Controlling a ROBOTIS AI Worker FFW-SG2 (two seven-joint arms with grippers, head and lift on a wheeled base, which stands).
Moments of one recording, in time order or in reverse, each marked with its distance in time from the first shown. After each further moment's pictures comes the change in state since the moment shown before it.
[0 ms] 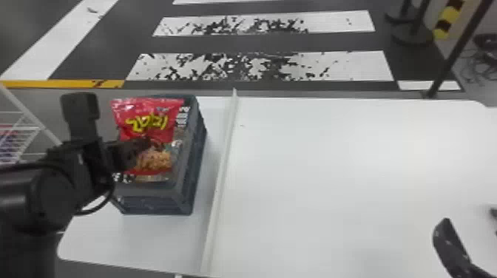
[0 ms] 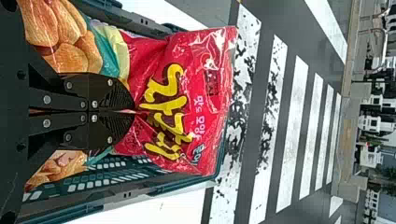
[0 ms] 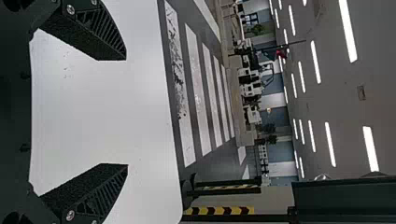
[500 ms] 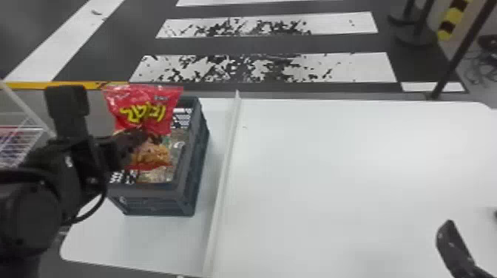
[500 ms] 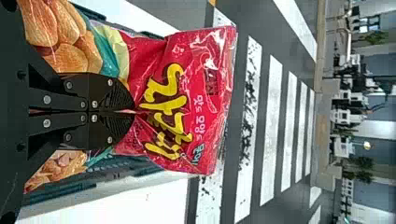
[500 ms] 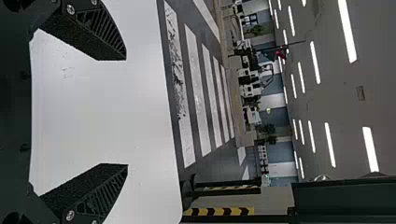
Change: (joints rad) left arm 0.076 -0.001 0.010 -0.211 0.007 0.022 0.000; right arm -0.001 -0.002 0.002 0.000 -0.002 0.000 0.000
